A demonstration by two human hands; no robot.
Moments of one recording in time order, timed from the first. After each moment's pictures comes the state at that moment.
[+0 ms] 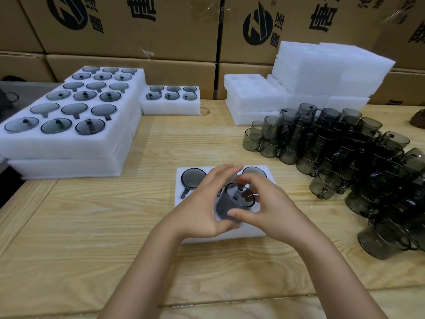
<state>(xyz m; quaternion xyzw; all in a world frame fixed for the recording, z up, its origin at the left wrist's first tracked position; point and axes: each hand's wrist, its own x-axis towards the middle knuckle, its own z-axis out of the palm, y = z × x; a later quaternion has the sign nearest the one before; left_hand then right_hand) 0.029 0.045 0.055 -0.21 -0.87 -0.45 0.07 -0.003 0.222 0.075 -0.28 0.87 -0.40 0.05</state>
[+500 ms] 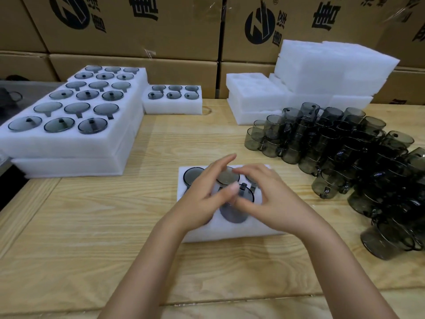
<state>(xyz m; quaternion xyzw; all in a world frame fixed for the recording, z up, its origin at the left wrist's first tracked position) 0.025 0.048 0.064 -0.14 -0.80 -0.58 0.06 -0.008 0.218 0.092 -0.32 0.88 -0.35 0.04</state>
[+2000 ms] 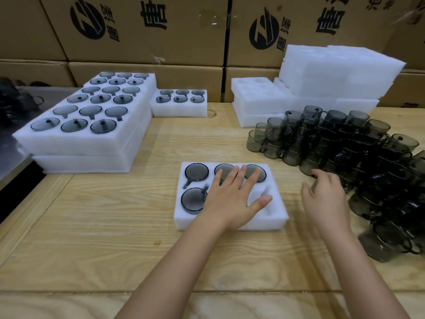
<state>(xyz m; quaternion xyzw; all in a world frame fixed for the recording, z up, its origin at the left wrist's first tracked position) -0.002 0.106 0.039 -0.07 -0.99 -0.13 -0.02 -0.047 0.301 0.044 0.01 0.95 -0.26 -0.18</state>
